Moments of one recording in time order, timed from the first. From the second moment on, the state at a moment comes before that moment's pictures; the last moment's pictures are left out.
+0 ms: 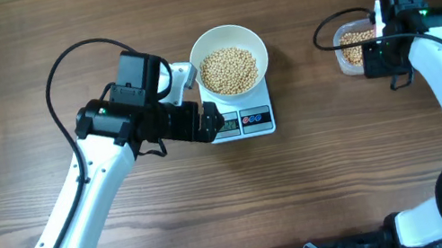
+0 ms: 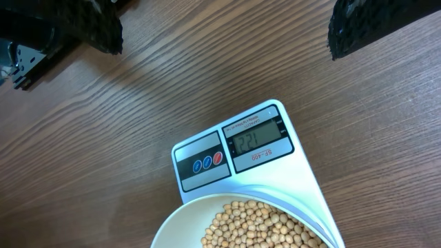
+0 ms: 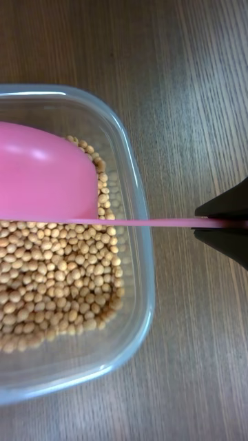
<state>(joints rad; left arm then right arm) -0.37 1.43 1.19 -0.91 0.39 -0.11 -0.09 1.67 1.27 -0.93 0.18 -0.01</state>
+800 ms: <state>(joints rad) -0.37 1.43 1.19 -0.91 0.39 -0.11 -0.09 1.72 1.27 -0.94 0.08 0.00</state>
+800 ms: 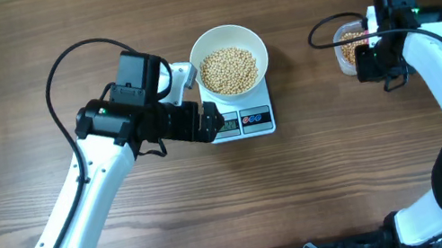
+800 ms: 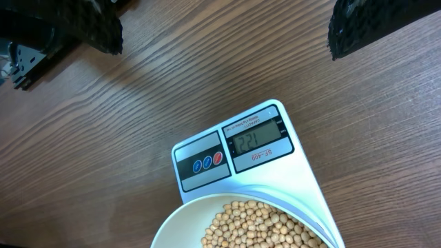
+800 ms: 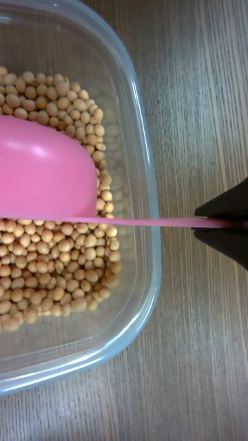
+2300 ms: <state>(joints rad) -0.37 1.43 1.19 -0.91 0.39 -0.11 -0.28 1.74 1.27 -0.98 -0.56 0.11</state>
